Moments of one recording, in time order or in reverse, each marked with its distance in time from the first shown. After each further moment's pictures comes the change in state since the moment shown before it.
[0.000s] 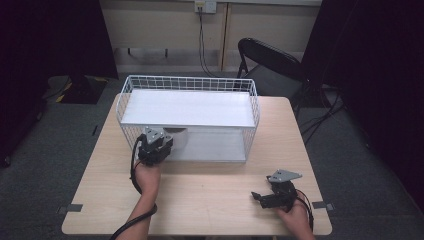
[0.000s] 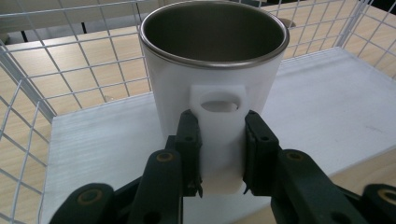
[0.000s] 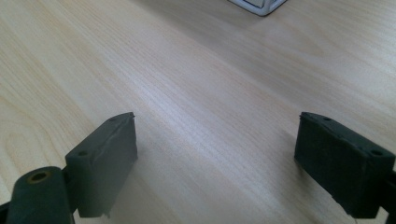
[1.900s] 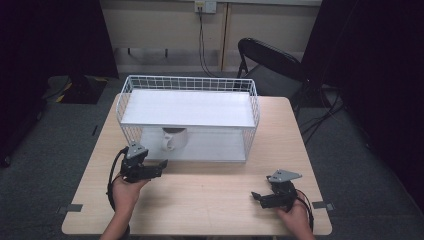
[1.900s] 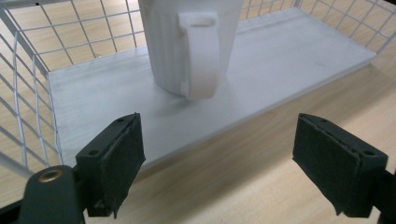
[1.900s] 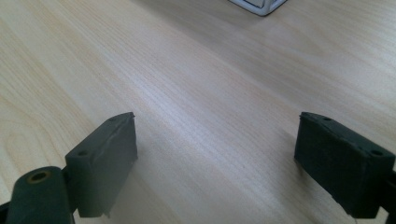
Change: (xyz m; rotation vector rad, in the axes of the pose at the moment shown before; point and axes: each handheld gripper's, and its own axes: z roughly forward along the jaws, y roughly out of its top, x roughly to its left) left arm 0.022 -0.028 -0.054 0.078 -0.142 0.053; right arm 0.000 0.000 0.000 0.001 0.000 0.000
